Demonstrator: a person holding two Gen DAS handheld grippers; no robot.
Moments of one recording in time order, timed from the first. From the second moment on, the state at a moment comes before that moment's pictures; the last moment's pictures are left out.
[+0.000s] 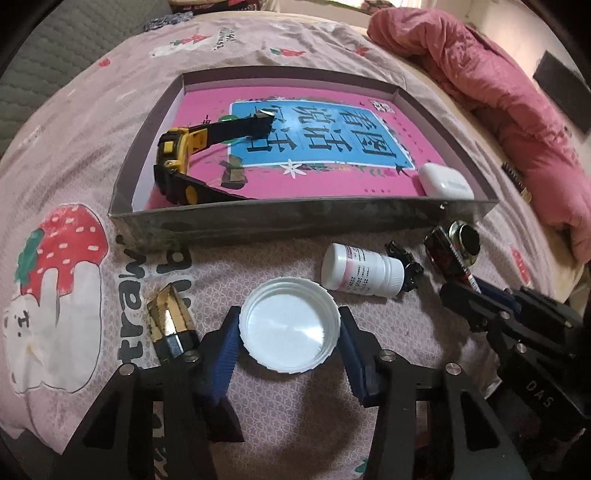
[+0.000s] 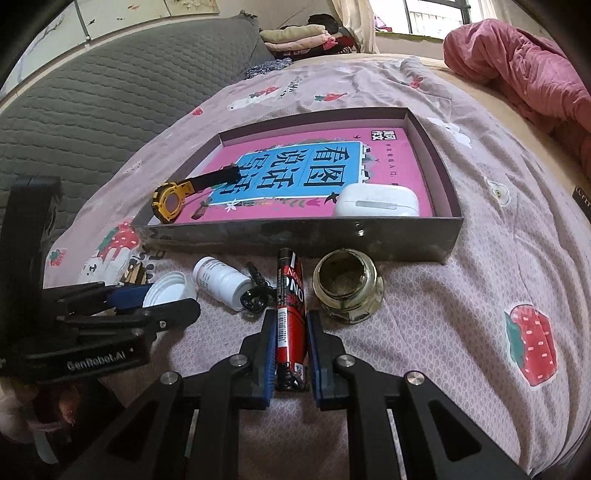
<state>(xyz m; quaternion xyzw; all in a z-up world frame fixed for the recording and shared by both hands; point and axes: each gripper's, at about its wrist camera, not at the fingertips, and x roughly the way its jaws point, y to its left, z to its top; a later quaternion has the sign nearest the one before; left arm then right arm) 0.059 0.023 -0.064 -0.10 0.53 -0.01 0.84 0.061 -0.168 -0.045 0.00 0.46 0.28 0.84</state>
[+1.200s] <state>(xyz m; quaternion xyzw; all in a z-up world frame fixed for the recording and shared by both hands) 0.037 0.020 -0.021 -0.10 0.48 -0.02 0.87 0.051 -0.173 -0.020 0.01 0.43 0.30 0.85</state>
